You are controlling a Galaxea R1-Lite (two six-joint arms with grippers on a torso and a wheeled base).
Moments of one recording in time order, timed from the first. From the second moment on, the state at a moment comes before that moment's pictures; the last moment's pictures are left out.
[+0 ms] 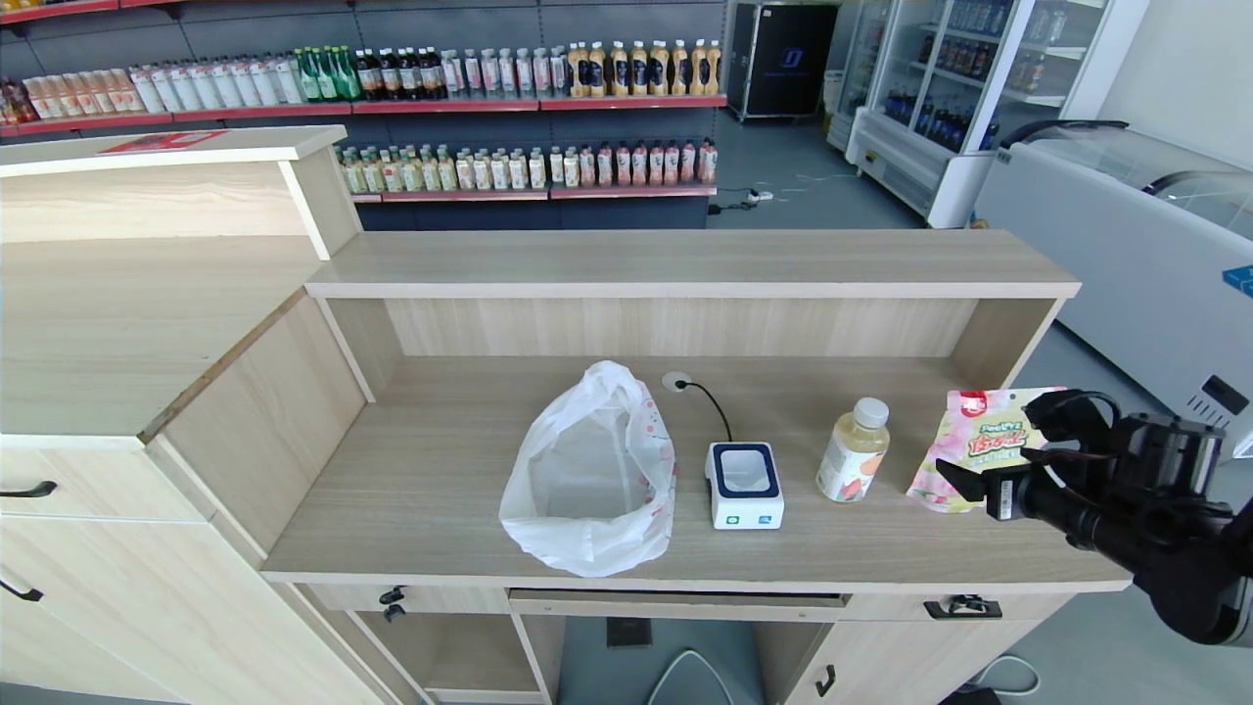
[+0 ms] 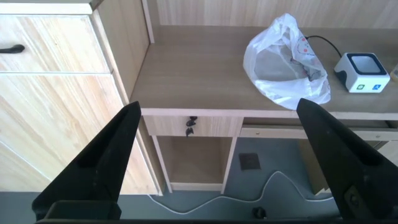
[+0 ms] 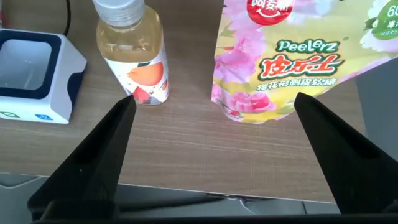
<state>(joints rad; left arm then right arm) 0.00 0.00 0.00 0.00 -0.02 0.00 -0.15 2.07 -0.50 -1.27 0.18 -0.21</state>
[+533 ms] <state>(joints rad) 0.00 0.00 0.00 0.00 -0.02 0.00 -0.08 2.24 -0.58 -1.38 0.18 -0.21</state>
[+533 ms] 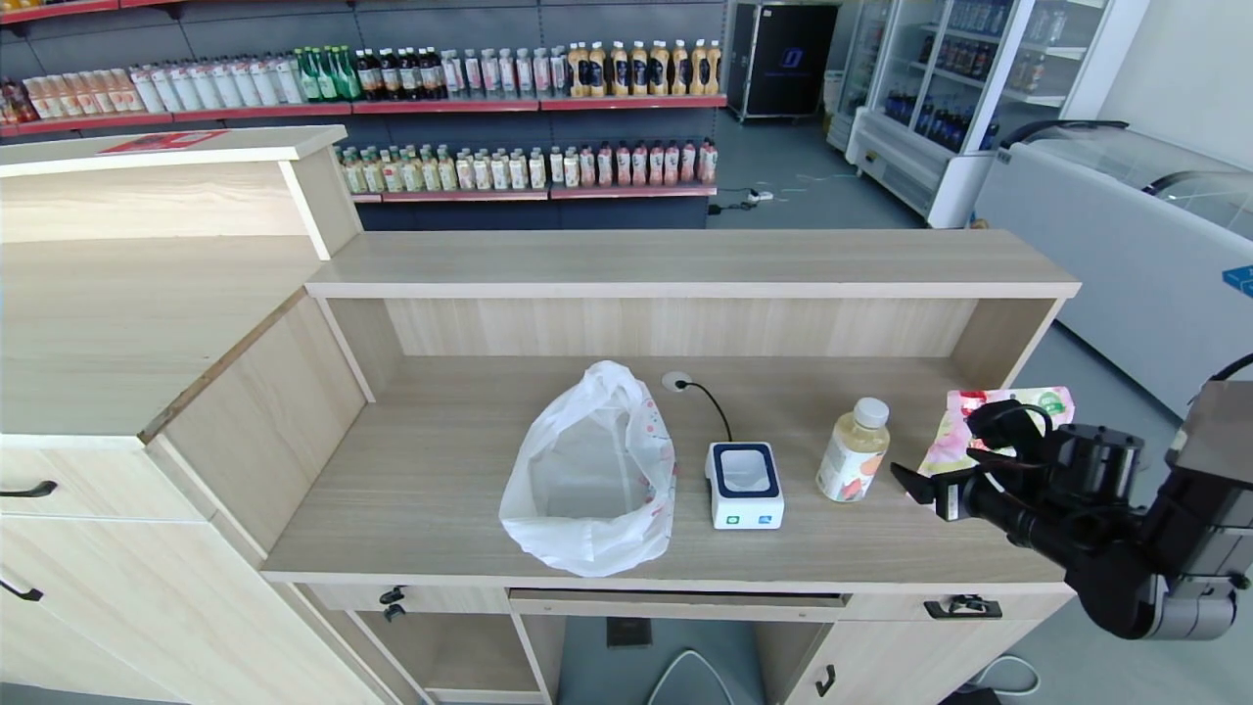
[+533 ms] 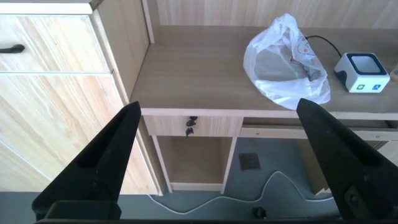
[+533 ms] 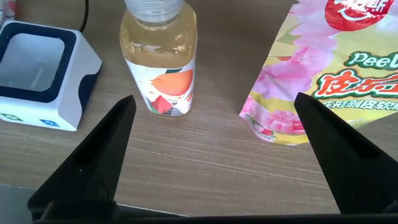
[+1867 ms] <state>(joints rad) 0.00 0.00 0.00 0.00 -0.02 0.00 0.04 2.50 -0.91 -1.38 0.16 -0.21</state>
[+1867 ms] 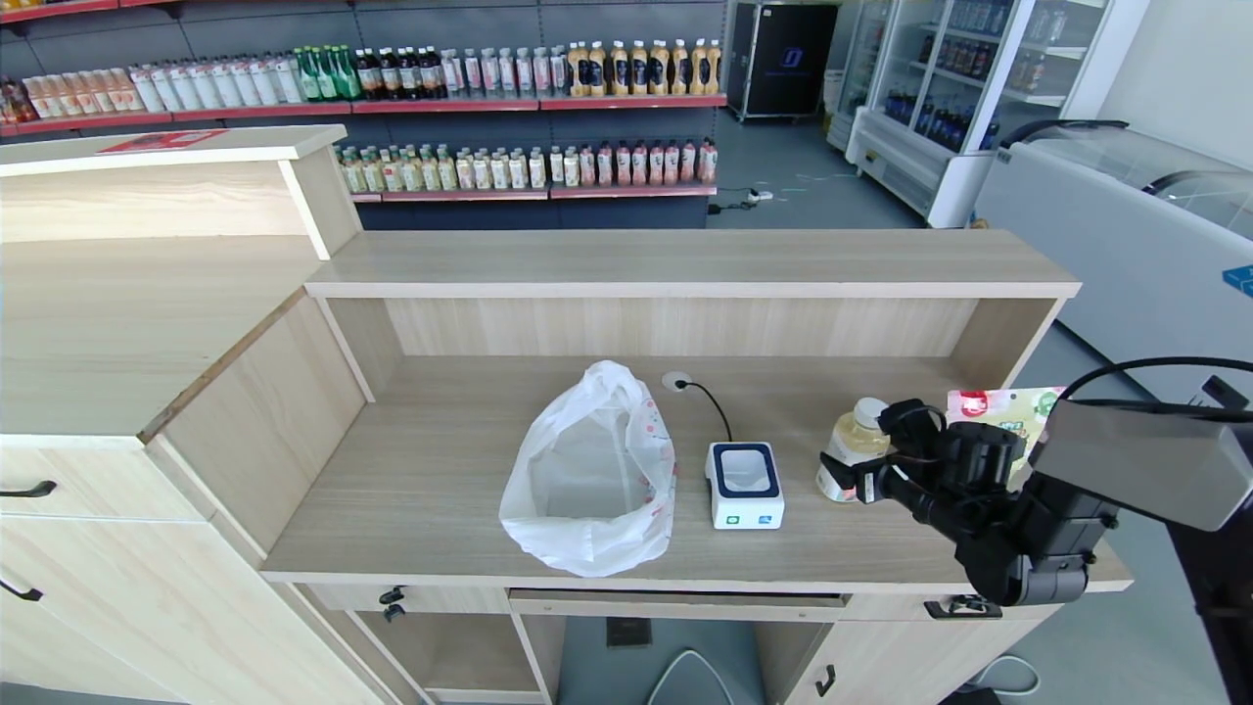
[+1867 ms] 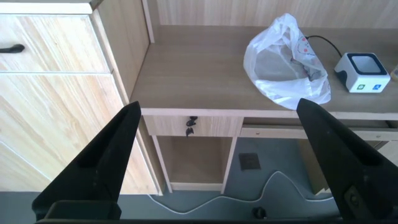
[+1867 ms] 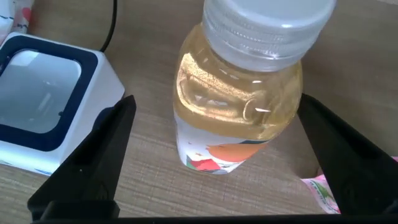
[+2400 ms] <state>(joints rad) 0.00 0.00 0.00 0.00 -0.02 0.00 0.08 2.57 -1.03 -1.35 0.16 -0.21</state>
